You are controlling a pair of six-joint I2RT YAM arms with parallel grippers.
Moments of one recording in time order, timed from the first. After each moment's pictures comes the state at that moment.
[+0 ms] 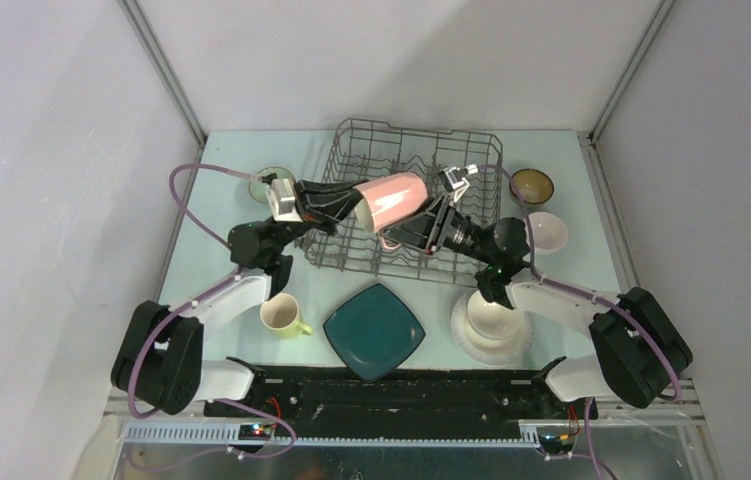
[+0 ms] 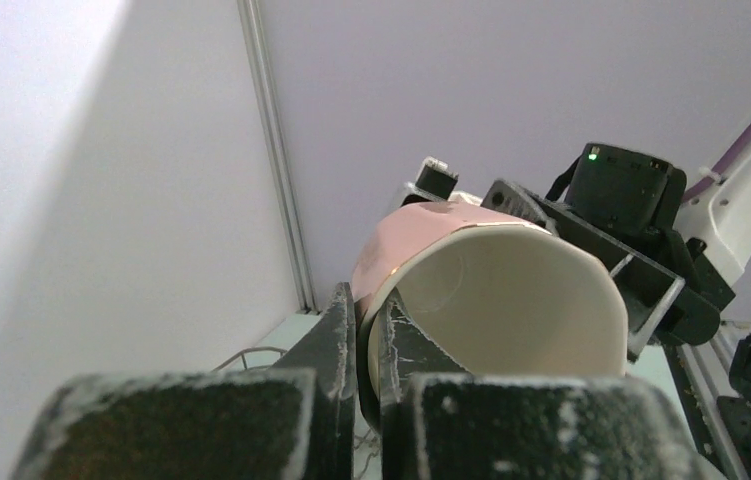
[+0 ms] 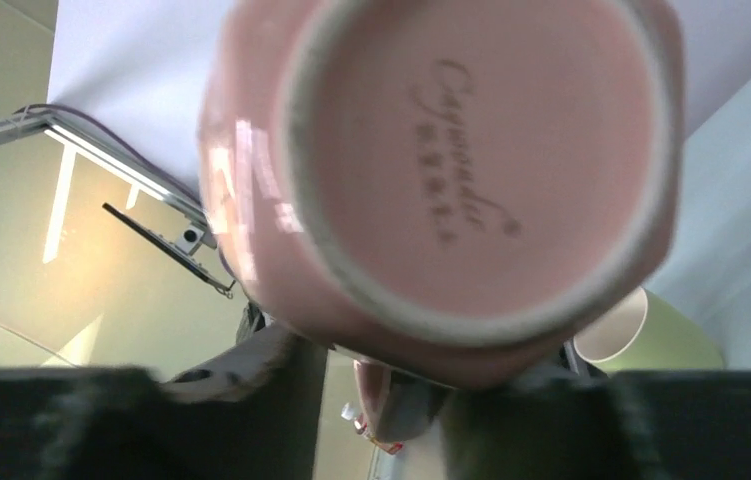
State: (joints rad) left arm -0.40 1.31 0.65 1.42 0.72 -0.40; right arm 0.63 1.38 0.67 1.16 -0.66 1.38
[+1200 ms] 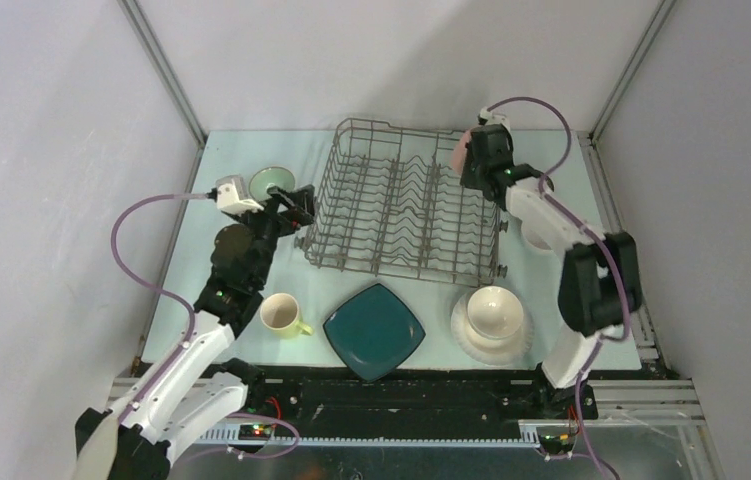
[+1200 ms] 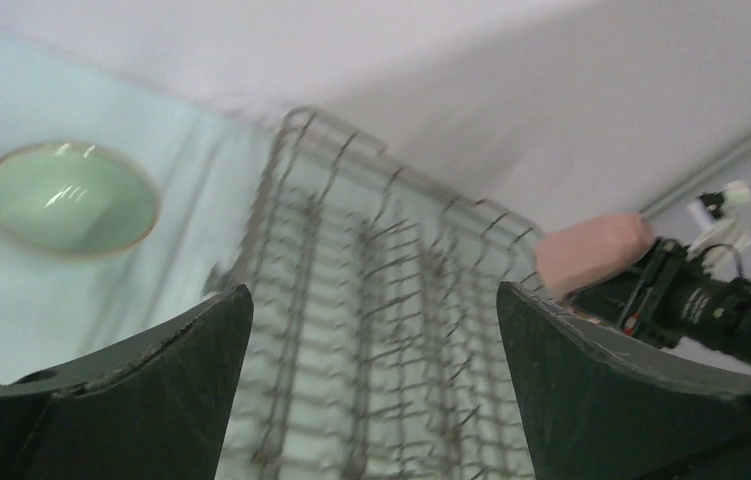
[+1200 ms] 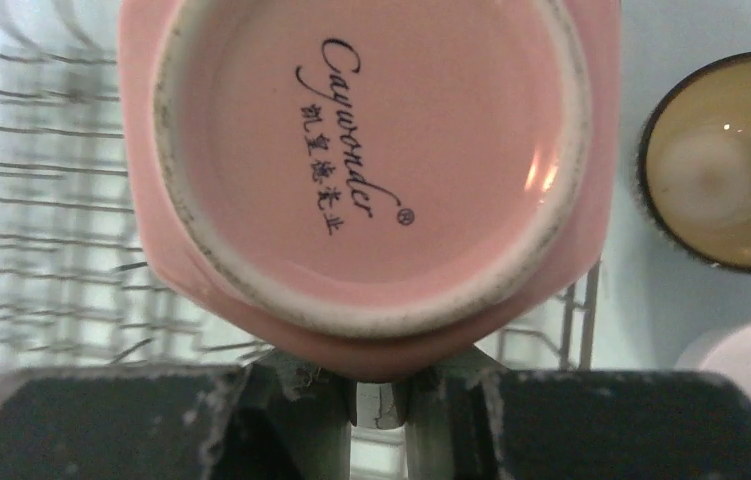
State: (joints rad) left arm -0.40 0.82 0.60 0.36 -0.23 -0.52; right arm 0.35 1.68 1.35 -0.24 0.20 0.42
